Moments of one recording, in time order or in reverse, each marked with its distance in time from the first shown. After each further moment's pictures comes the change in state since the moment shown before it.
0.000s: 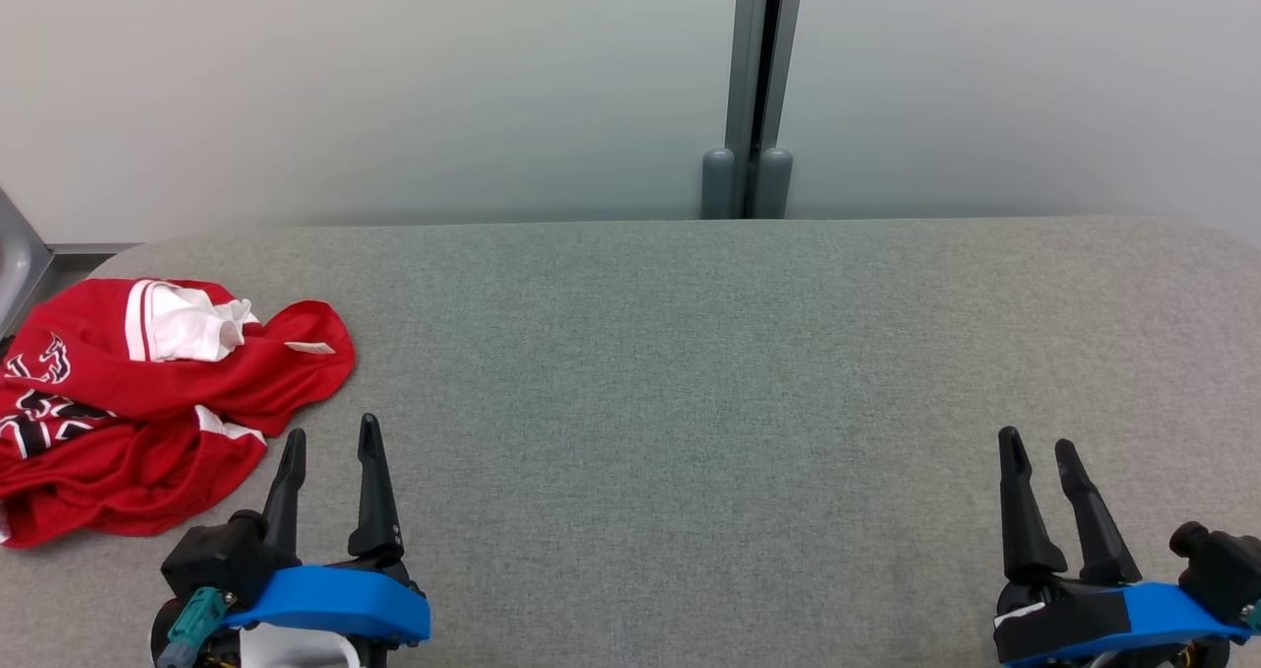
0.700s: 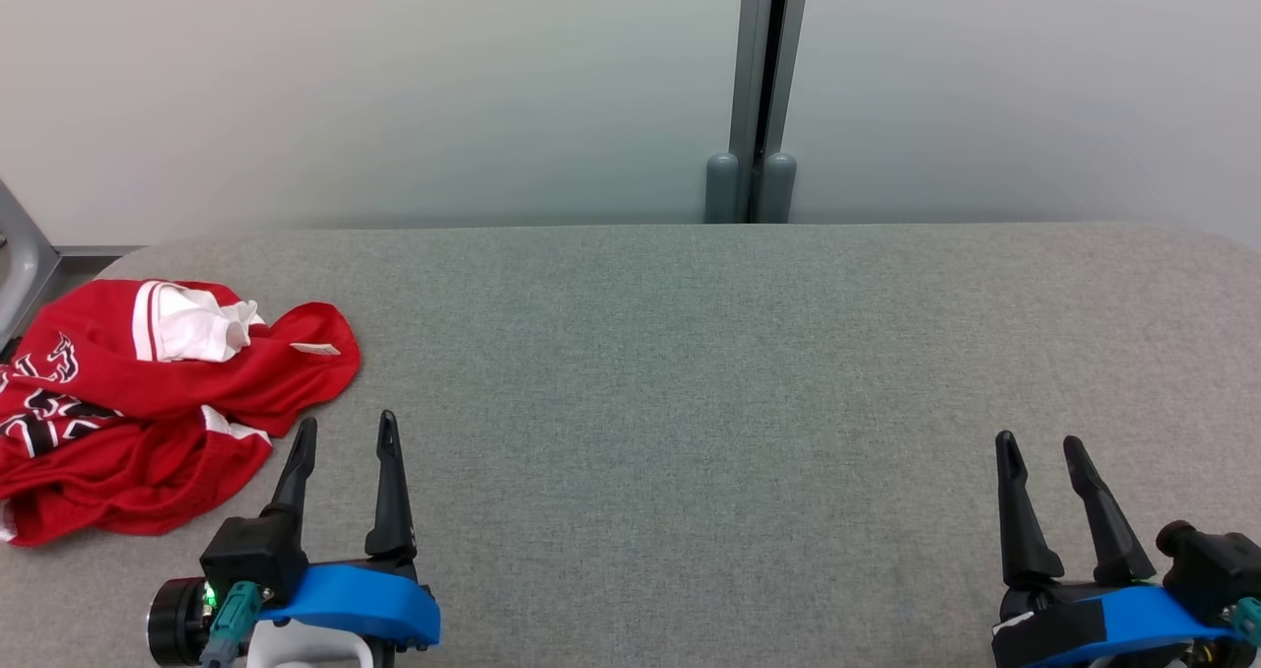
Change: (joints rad) left arm 0.000 0.014 -0.031 -0.018 0.151 0.036 0.002; right arm 0.007 -0.002 -0.018 -0.008 -0.193 0.000 -0.013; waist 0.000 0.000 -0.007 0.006
